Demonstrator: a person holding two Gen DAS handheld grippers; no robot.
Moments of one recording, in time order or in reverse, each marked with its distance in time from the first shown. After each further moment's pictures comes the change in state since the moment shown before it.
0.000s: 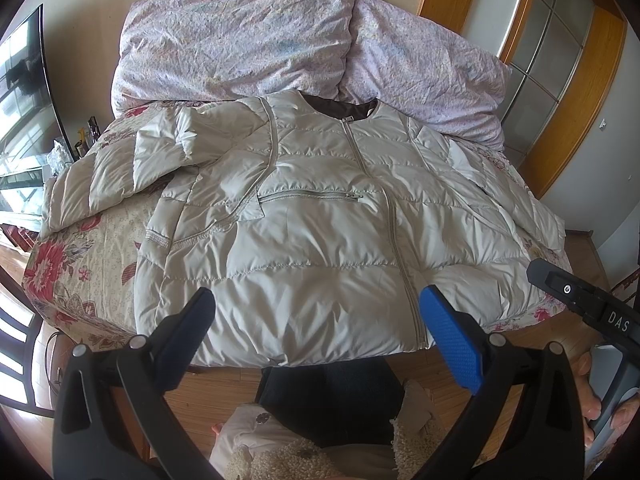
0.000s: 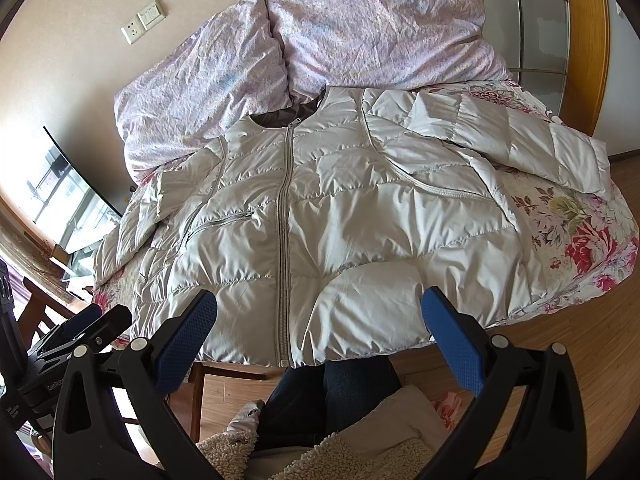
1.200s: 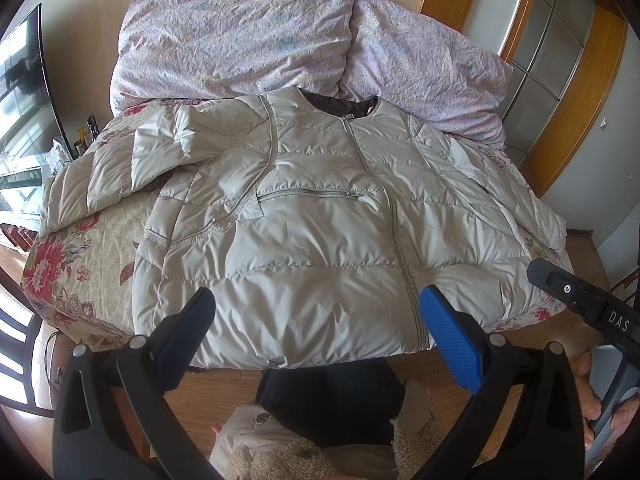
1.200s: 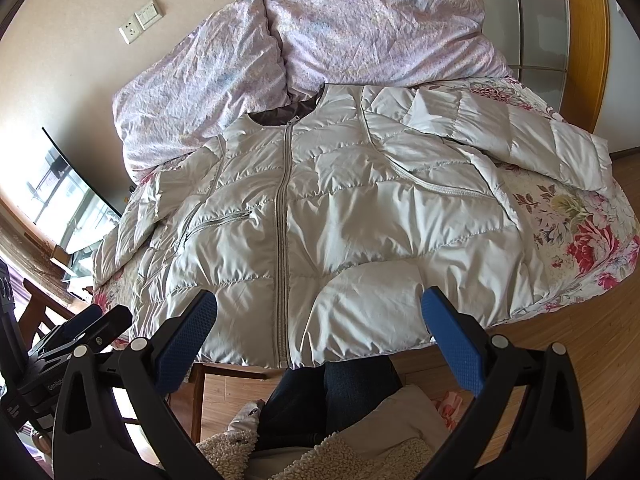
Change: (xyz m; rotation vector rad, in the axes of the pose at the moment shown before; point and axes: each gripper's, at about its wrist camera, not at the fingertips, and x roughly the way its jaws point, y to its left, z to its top) left arm 0.000 0.000 0.000 0.001 0.002 0.001; right arm 0.003 -0.001 0.001 0.003 0.004 0.001
